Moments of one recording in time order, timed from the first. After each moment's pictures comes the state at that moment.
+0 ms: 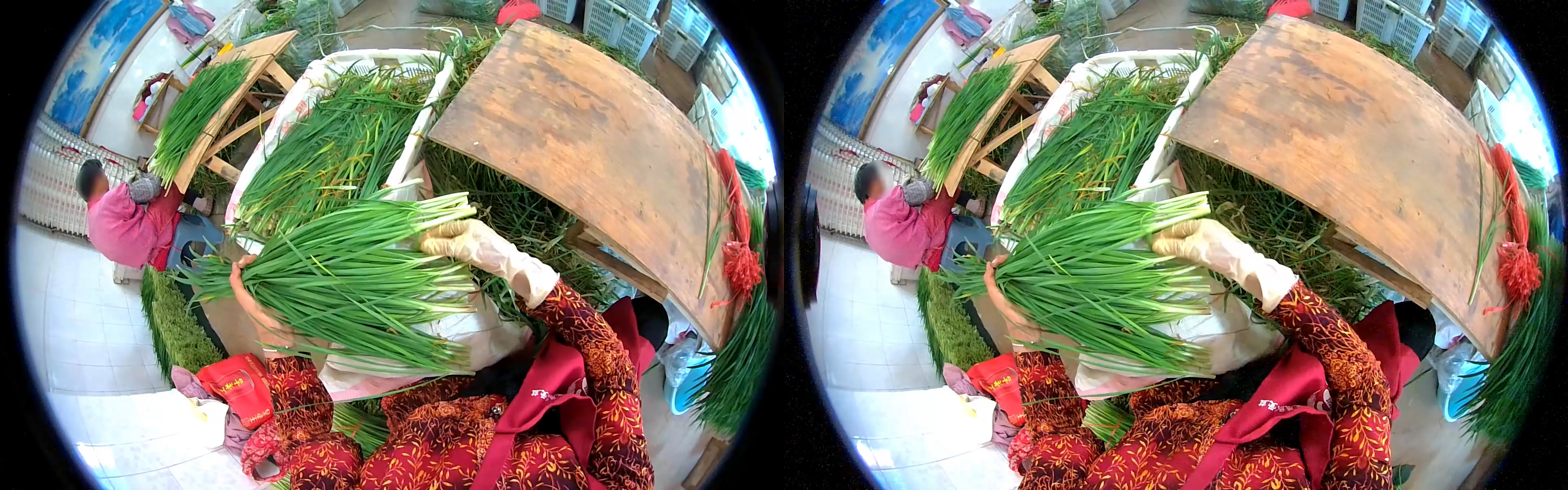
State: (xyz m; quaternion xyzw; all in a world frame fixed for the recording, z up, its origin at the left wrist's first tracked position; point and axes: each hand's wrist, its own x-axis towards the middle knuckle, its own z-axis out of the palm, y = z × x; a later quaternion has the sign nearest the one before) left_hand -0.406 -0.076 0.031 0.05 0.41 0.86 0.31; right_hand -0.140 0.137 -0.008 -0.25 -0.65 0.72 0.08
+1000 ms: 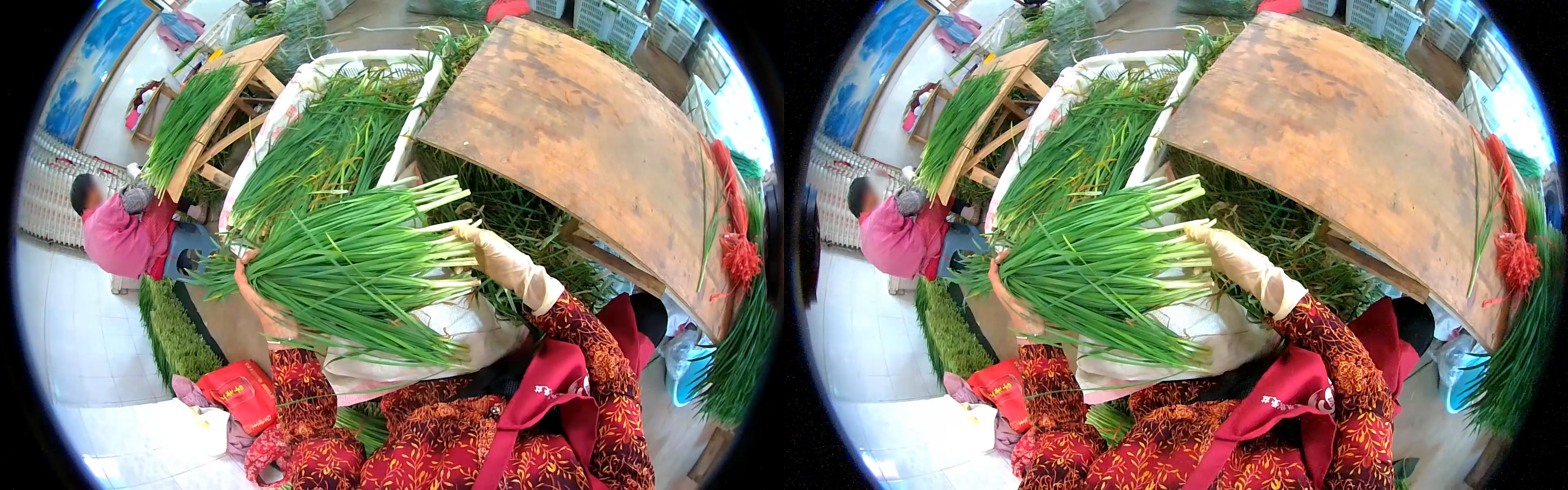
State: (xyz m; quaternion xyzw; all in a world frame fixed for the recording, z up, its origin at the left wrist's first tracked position) left_hand -0.397 -0.052 0.023 0.13 0.44 0.85 0.27; right_hand -0.112 0.135 -0.037 -0.19 -0.32 0.91 0.15
